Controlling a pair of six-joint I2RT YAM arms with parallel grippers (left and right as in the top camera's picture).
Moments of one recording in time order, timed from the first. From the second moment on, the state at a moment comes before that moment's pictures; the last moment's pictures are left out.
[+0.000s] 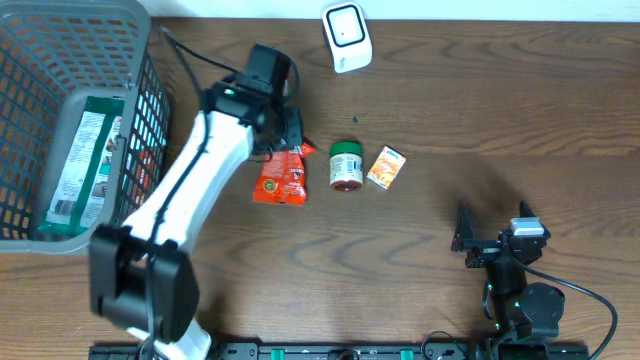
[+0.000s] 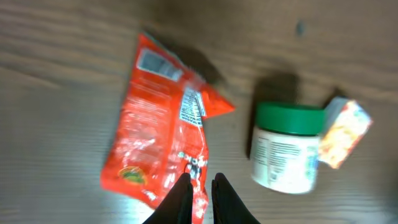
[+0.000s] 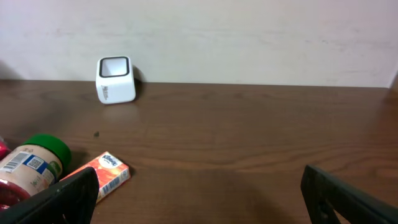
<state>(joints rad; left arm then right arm) -0.35 1.78 1.50 -0.93 0.10 -0.45 -0.03 0.01 0.01 -0.06 -0.07 0.02</state>
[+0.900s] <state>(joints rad) -0.36 1.81 1.46 -0.86 0.12 -0.38 -0.03 0.01 0.01 -0.06 -0.07 0.02</state>
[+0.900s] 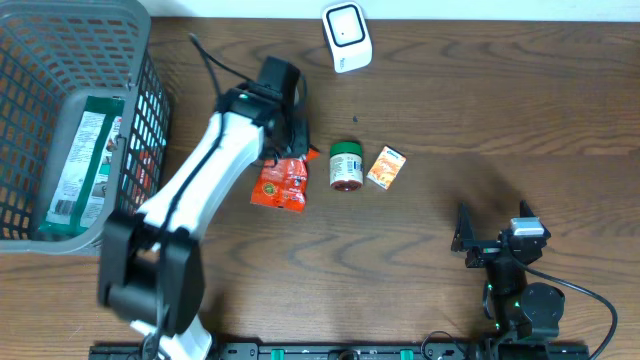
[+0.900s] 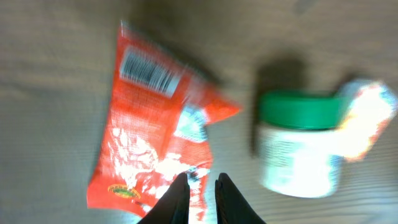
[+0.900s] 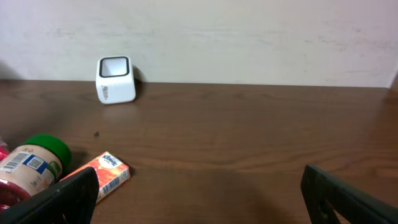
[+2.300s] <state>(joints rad) 0.13 1.51 1.90 -1.05 0.05 -0.24 -0.03 0.01 0.01 -0.06 -0.07 0.02</state>
